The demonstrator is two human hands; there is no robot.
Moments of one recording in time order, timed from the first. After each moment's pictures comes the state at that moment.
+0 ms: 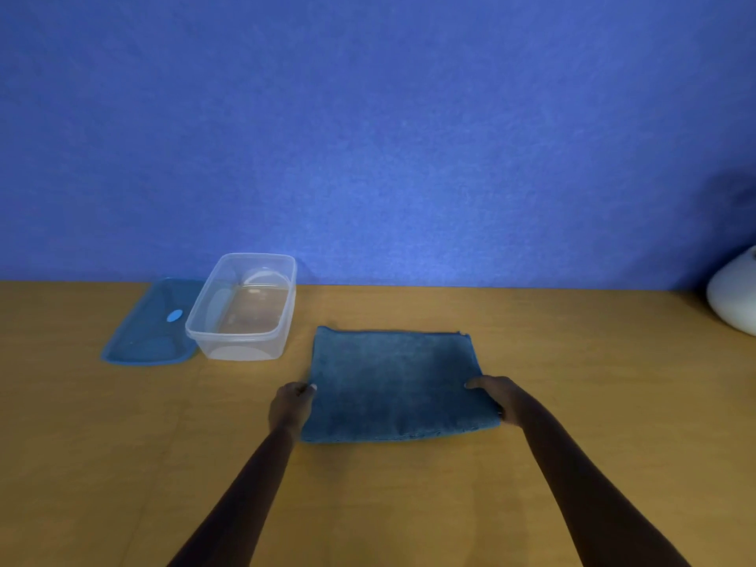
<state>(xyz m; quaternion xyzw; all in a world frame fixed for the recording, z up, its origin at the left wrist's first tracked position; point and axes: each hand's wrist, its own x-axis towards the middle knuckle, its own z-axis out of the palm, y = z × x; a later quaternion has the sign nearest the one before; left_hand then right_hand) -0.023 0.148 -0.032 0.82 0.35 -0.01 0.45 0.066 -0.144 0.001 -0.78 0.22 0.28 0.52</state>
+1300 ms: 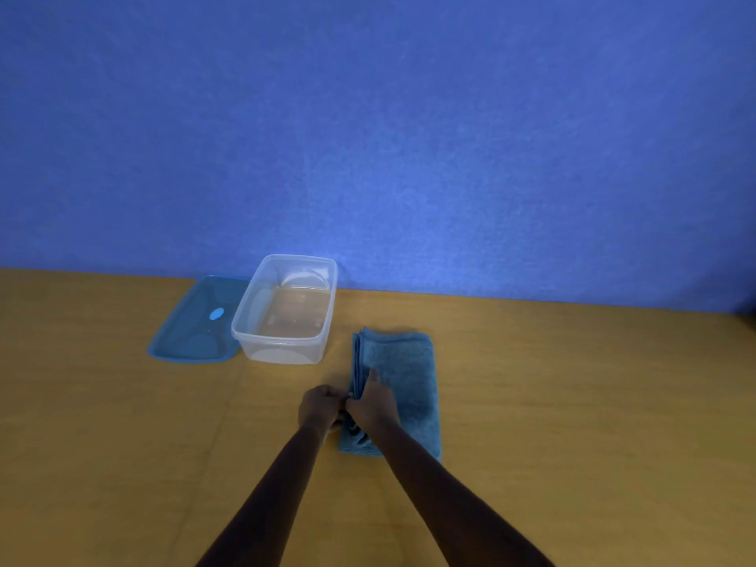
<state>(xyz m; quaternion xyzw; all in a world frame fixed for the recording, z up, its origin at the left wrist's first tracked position) -0.018 0.176 -0.037 0.65 0.39 -0.04 0.64 0.000 0.089 -0.007 -0.90 -0.04 0.21 0.38</state>
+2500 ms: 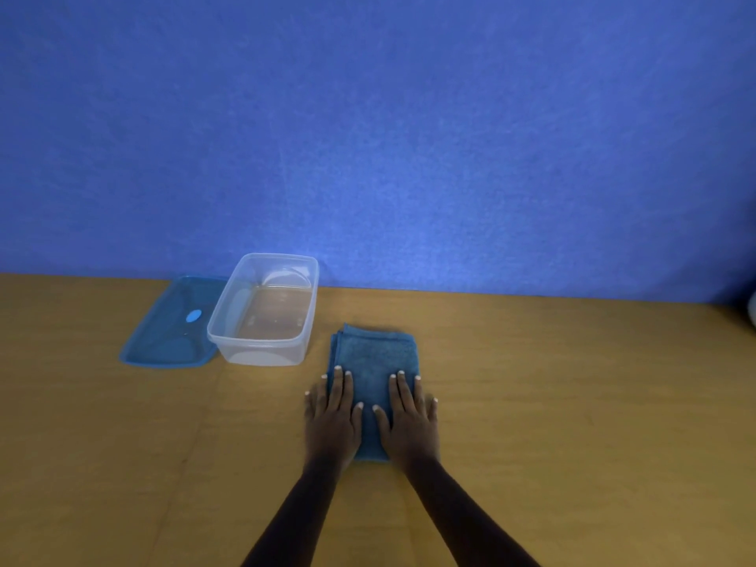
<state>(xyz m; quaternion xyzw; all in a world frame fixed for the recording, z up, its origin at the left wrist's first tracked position) -0.036 0.131 -0.055 0.98 0.12 0.01 0.14 0.001 0.009 -0.063 -0.97 -0.14 0.07 0.17</state>
